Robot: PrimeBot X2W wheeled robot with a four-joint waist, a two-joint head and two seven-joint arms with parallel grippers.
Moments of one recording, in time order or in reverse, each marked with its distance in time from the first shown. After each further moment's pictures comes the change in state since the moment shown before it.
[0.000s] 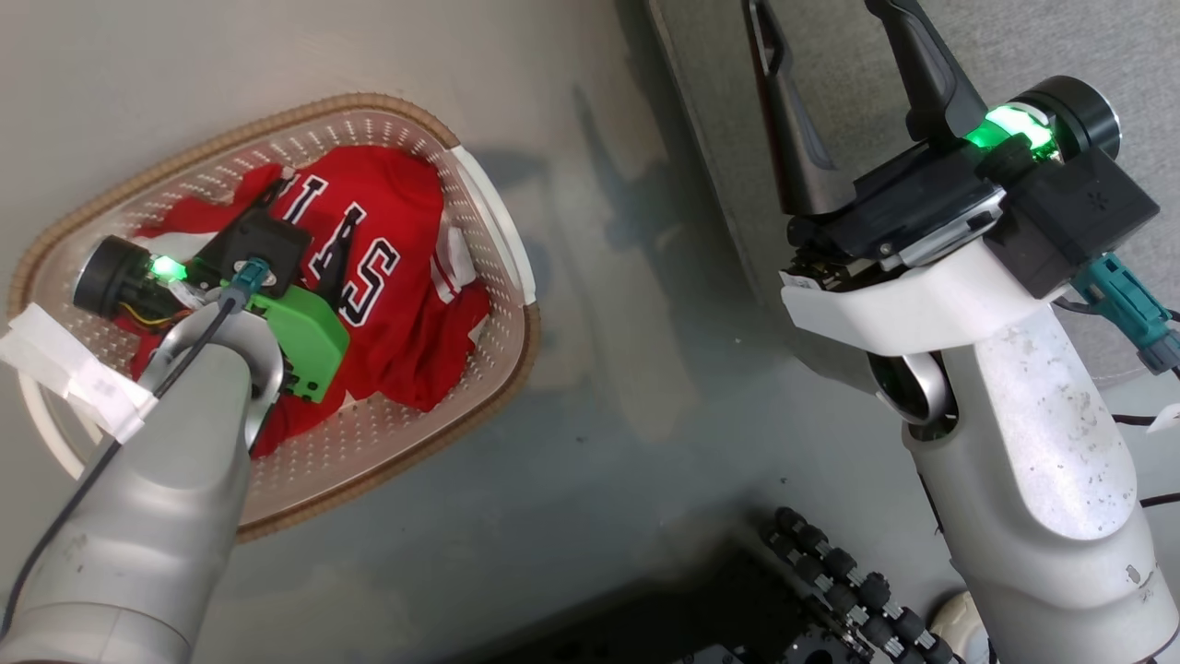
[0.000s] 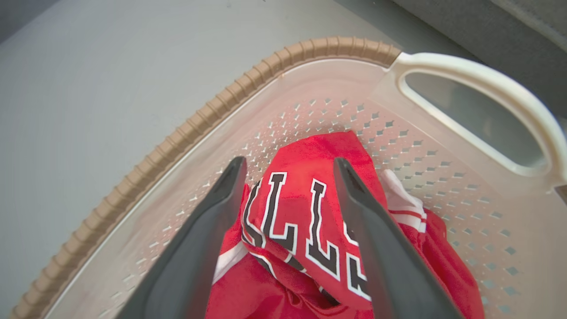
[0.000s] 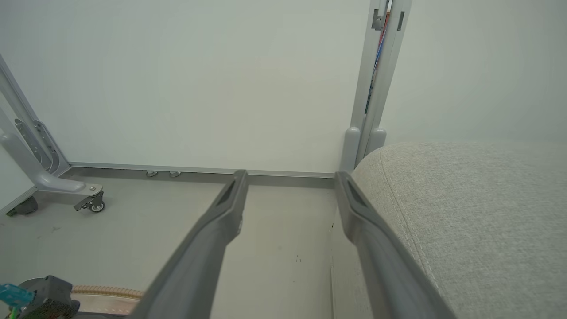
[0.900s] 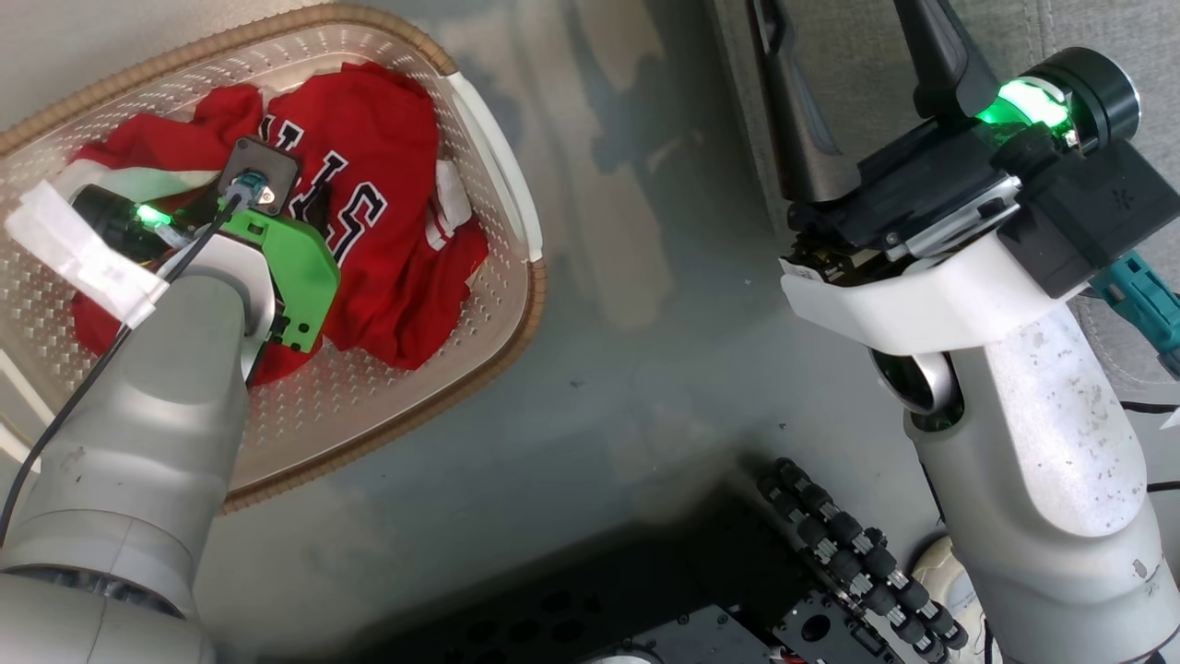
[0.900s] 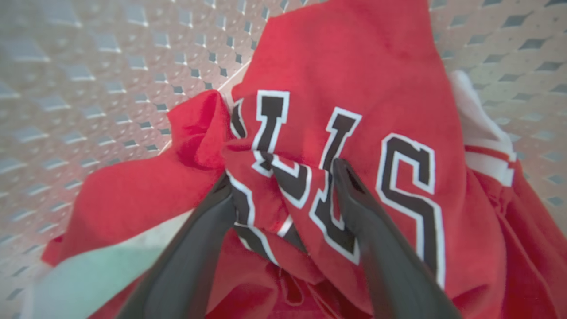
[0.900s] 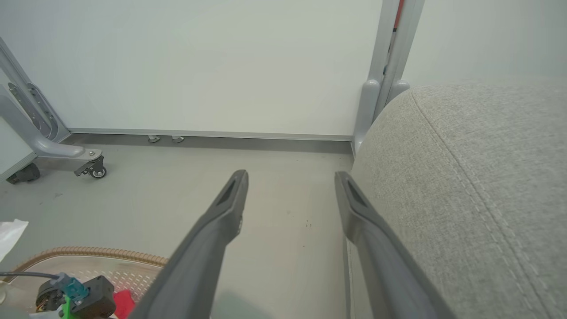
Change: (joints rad) left arm -0.223 -0.057 -0.132 0.296 -0.101 -0.001 0.121; right arm -0.026 0.000 0.008 -0.041 -0.011 0.000 0.000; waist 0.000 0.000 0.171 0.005
